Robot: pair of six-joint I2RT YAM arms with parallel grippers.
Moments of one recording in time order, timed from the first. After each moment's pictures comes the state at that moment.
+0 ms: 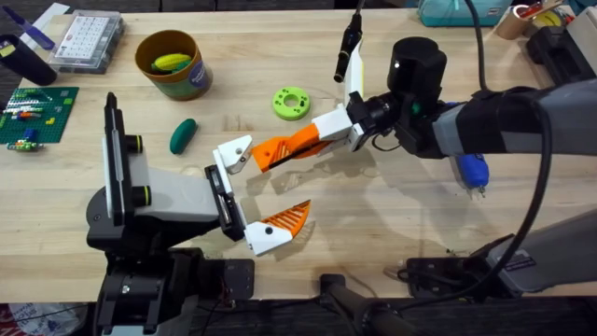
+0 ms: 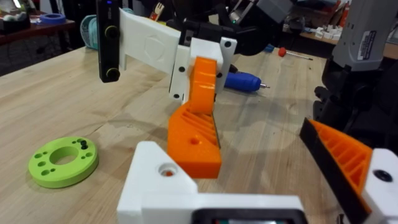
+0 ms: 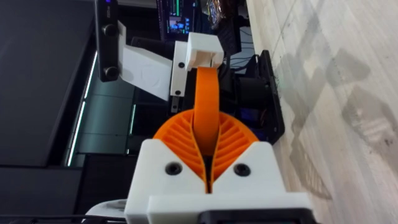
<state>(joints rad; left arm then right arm) 0.01 0.00 0.00 -0.10 1.18 -0.02 0.43 1.72 0.66 0.78 -1.49 1.16</state>
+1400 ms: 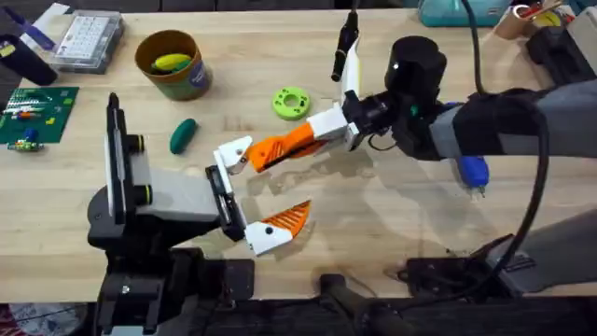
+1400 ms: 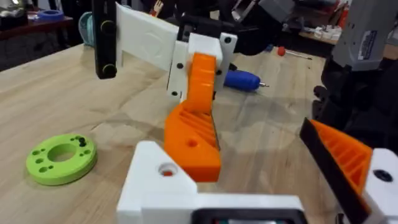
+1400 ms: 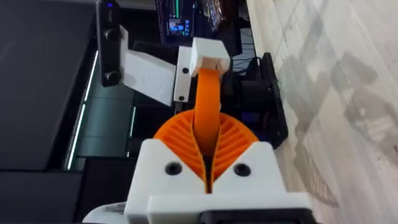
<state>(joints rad) 0.01 0.00 0.01 -0.12 1.18 -0.01 0.46 1.72 0.66 0.86 -1.46 1.24</state>
